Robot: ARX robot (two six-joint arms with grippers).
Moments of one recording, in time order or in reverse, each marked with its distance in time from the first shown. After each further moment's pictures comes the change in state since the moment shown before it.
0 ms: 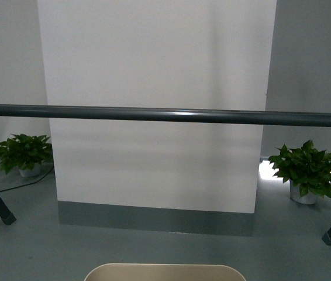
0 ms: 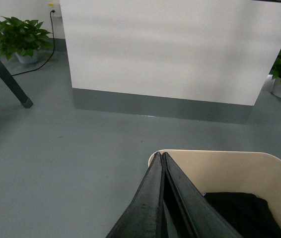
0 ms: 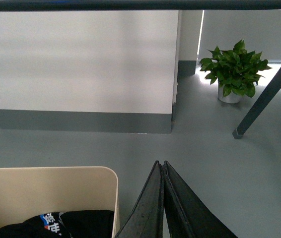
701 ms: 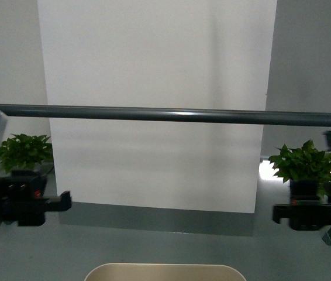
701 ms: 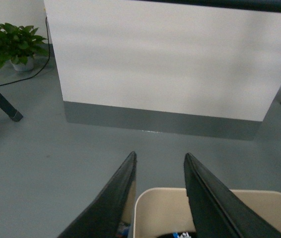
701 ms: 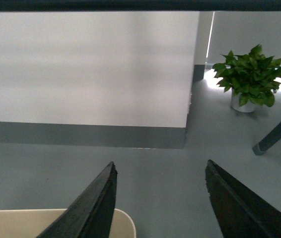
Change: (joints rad) left arm -0.124 0.435 0.420 0.024 -0.132 -0.003; right arm 0.114 0.497 0.454 0.056 0.115 0.003
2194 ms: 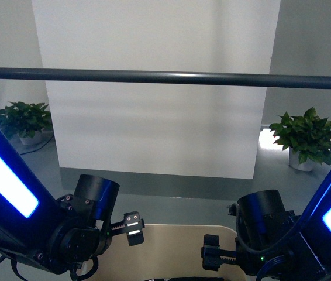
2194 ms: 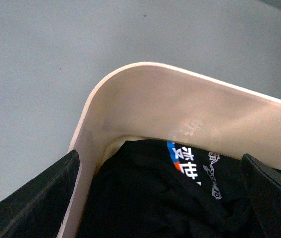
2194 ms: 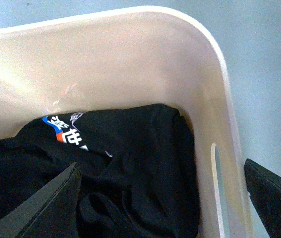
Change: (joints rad) left arm -0.059 0.838 0.838 -0.654 -0.081 -0.395; right arm 0.053 0.731 0.739 -0.779 -0.146 0.286
